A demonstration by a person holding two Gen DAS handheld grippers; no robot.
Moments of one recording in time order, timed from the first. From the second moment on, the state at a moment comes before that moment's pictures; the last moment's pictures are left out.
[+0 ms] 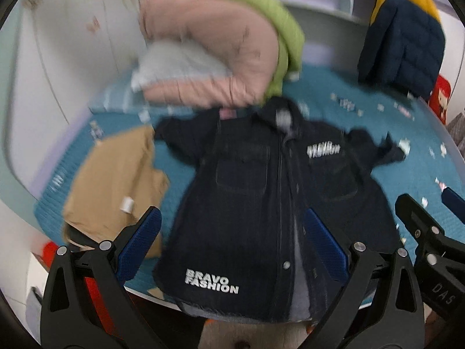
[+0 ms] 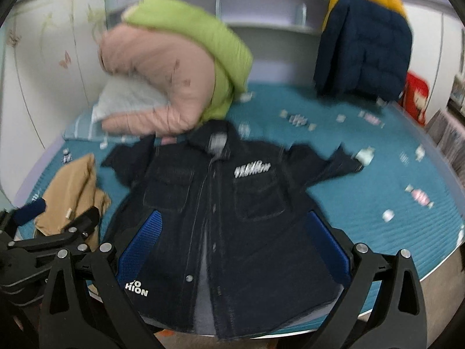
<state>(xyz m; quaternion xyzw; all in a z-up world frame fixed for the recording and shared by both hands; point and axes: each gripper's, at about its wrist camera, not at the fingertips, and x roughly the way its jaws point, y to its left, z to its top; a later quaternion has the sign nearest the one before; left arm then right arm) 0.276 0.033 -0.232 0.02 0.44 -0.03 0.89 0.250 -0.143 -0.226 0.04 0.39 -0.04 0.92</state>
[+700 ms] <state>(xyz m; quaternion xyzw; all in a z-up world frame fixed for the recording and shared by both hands) 0.588 0.190 -0.317 -0.19 0.56 -0.04 0.80 0.457 -0.101 -0.354 0.05 0.45 -0.01 0.89</state>
